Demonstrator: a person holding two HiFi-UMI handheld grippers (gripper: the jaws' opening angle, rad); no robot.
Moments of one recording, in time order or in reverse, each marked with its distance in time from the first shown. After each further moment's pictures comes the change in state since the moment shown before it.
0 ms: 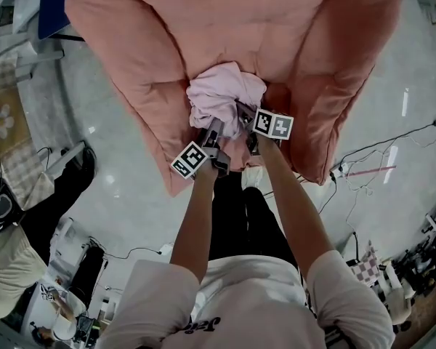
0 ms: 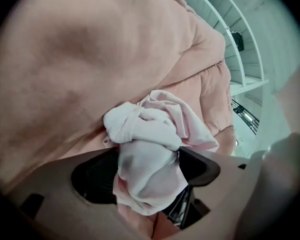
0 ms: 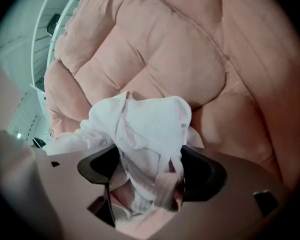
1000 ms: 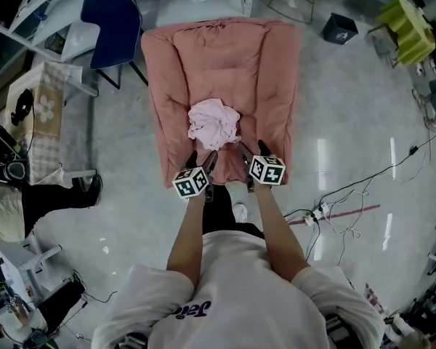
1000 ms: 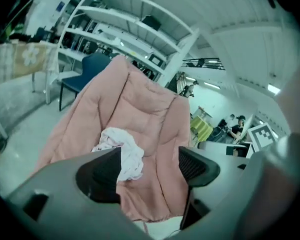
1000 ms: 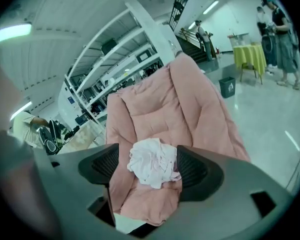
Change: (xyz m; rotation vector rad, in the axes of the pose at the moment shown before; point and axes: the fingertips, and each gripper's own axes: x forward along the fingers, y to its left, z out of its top) left arm -0.177 -0.164 -0.062 0.742 -0.050 0.004; right arm -0.292 0.087 -0.016 -0.338 -0.401 0.002
